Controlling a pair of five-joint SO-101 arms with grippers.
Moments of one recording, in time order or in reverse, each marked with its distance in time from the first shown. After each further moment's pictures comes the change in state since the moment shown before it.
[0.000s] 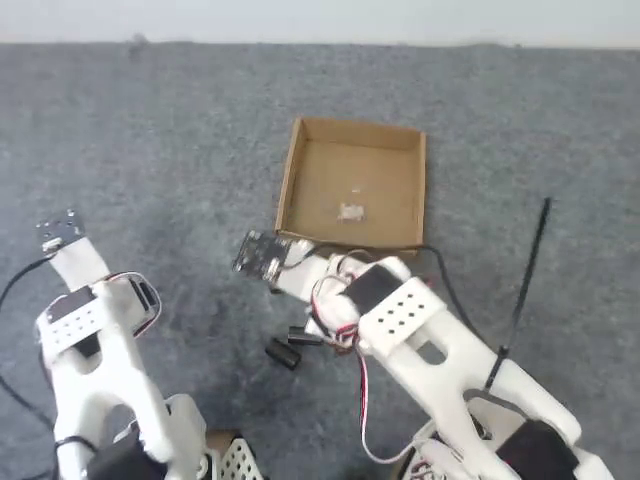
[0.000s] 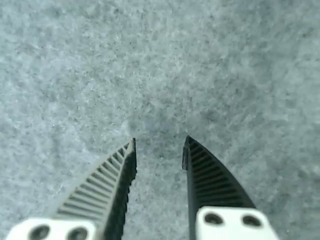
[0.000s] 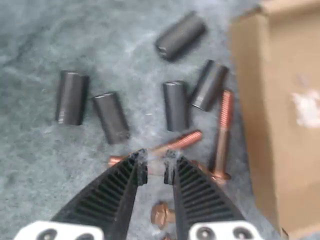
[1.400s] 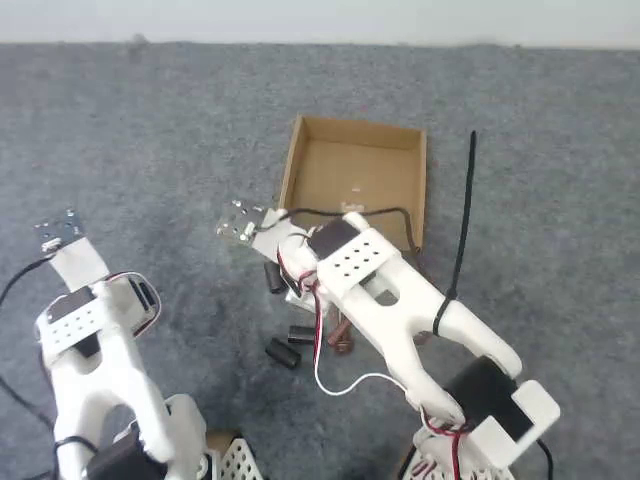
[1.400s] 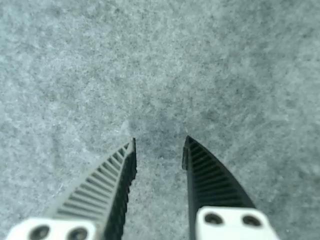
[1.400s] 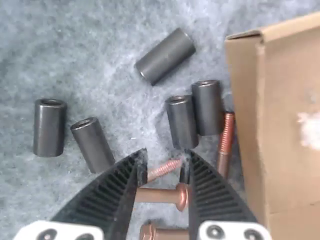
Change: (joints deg) left arm -0.1 0.0 0.0 -0.1 0.0; right arm 2.3 22.9 -22.9 7.3 -2.3
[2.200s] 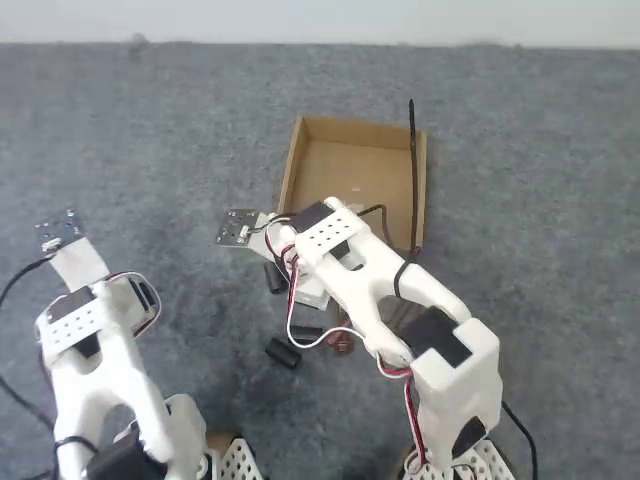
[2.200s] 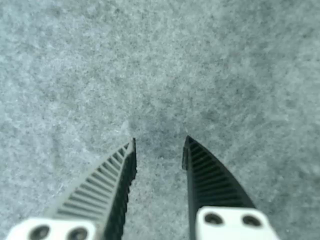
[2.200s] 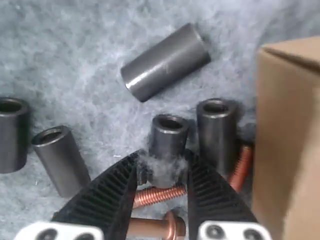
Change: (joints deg) left arm 0.0 0.0 0.0 0.0 0.0; right arm 1.8 22.7 -12.3 1.3 7.7
